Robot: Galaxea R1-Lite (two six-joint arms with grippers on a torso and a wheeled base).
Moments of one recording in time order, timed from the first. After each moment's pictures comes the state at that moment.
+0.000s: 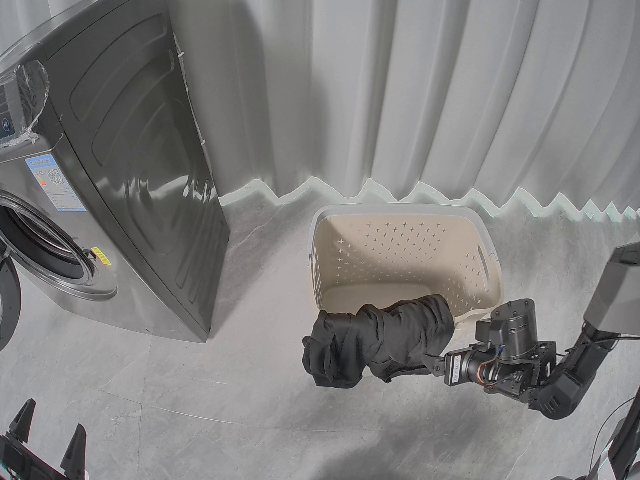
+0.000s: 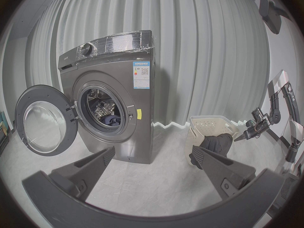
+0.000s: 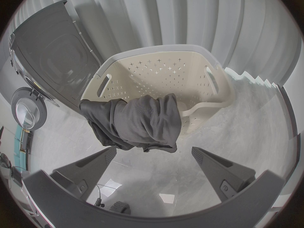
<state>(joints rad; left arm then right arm) 0.00 0.02 -0.02 0.00 0.00 -0.02 0.50 2.01 -0.38 -1.02 -0.20 0.28</state>
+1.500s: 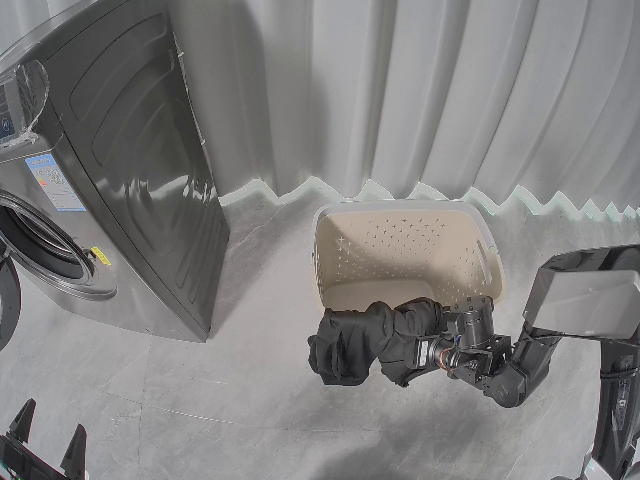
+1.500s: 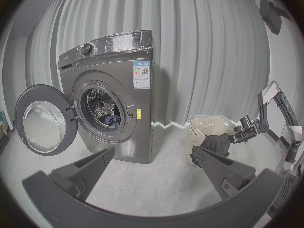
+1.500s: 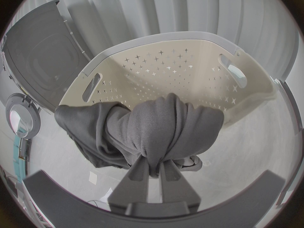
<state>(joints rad) 0.00 0.02 -0.02 0.01 0.00 -0.02 0.48 2.29 -0.64 -1.09 -0.20 0.31</state>
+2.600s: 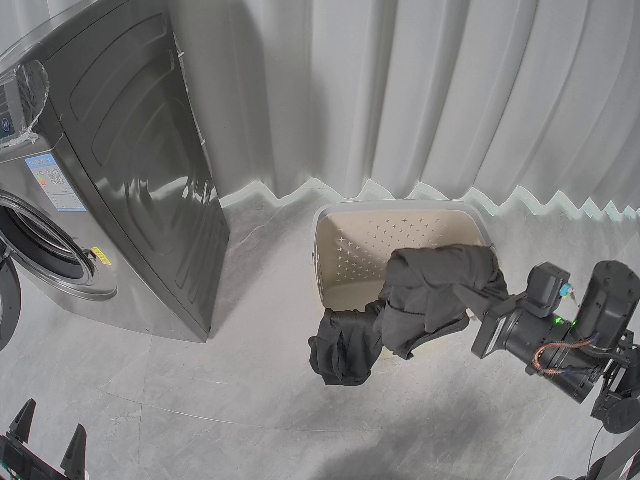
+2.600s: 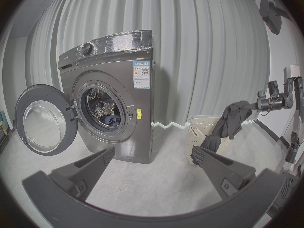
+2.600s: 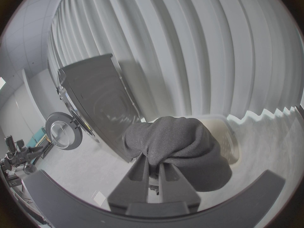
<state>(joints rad) 0.00 0.02 -0.02 0.01 0.00 -0.02 0.70 1.55 -0.33 -1.13 -0.23 0.19</state>
